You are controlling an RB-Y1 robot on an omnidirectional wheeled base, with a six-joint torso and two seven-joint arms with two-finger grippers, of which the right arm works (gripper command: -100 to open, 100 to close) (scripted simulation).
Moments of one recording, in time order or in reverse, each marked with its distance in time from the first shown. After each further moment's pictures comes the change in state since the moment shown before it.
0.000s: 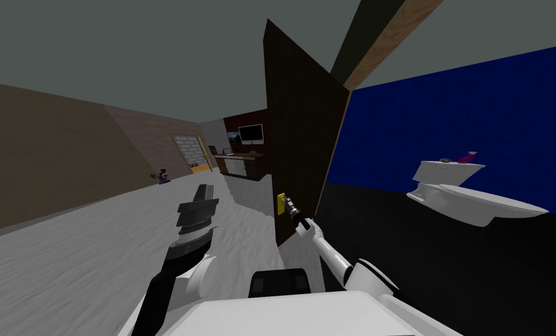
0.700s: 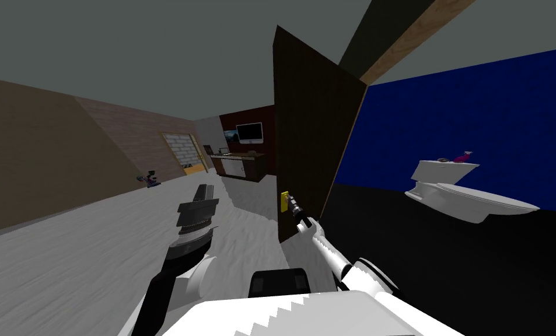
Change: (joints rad) arm -0.016 0.017 -0.101 0.045 -0.010 -0.012 0.042
